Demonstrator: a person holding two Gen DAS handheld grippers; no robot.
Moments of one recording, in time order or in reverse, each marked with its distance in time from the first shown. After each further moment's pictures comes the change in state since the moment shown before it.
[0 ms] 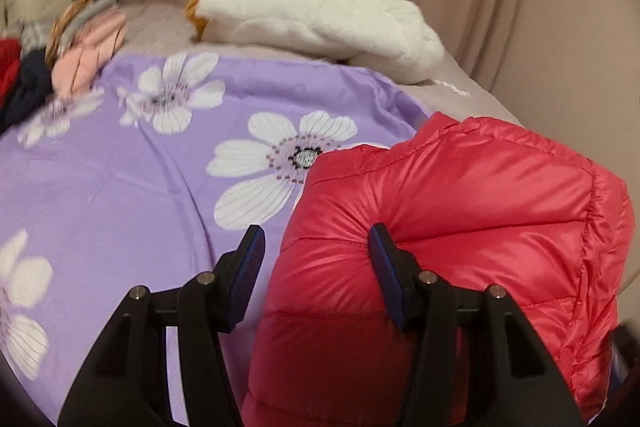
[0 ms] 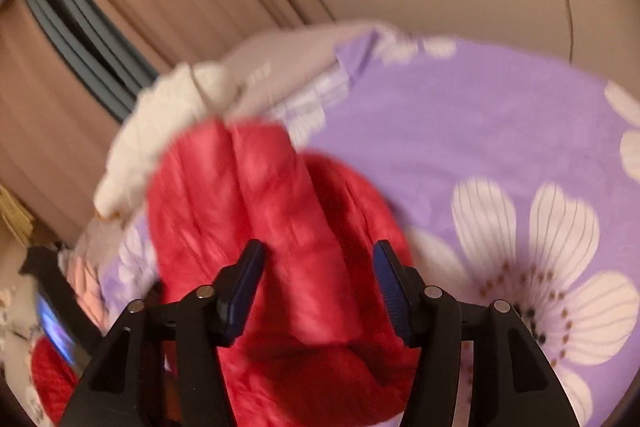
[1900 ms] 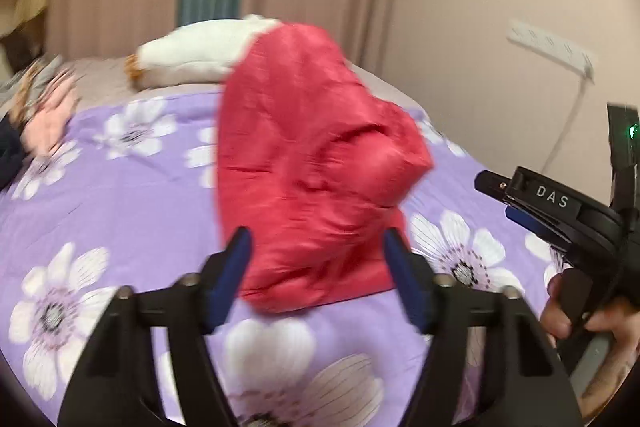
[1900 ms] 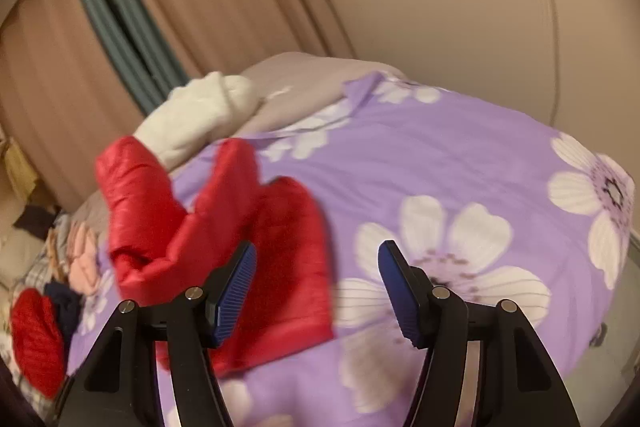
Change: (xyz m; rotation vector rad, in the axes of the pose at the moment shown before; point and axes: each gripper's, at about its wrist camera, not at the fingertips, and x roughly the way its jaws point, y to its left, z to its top) left arm -0.213 0.057 -0.053 0.257 -0.035 -0.275; right arm -0.086 -0.029 0.002 -0.180 -0.031 -0.003
